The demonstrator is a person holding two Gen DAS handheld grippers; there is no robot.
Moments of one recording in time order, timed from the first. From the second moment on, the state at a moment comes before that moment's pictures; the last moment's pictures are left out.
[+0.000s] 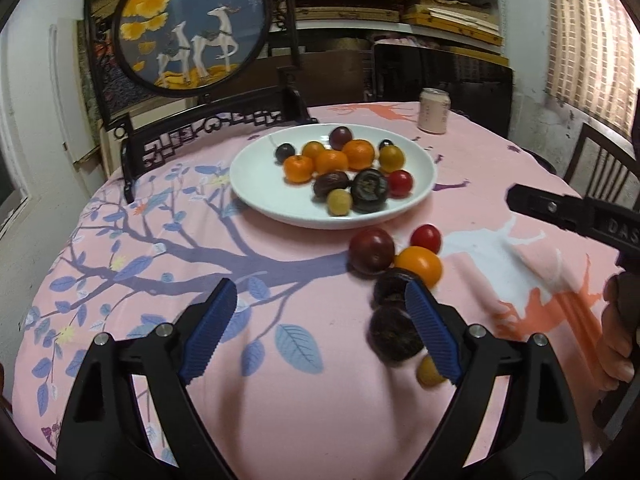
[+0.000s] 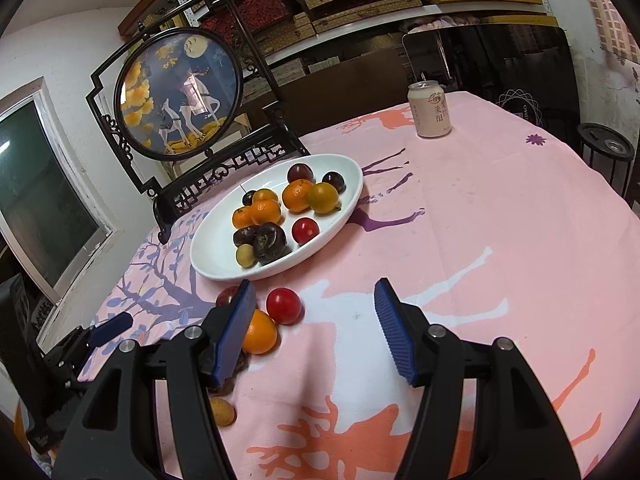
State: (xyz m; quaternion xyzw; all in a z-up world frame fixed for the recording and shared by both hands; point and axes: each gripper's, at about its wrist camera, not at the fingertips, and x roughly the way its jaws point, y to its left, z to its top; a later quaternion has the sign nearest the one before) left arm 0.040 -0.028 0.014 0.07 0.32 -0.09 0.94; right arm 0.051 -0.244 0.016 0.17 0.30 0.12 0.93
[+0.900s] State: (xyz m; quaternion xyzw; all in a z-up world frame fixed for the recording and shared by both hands) left arm 0.044 -0.006 -0.008 0.10 0.36 -0.02 0.93; right arm 0.047 -0.244 0.021 0.18 0.30 0.14 0.92
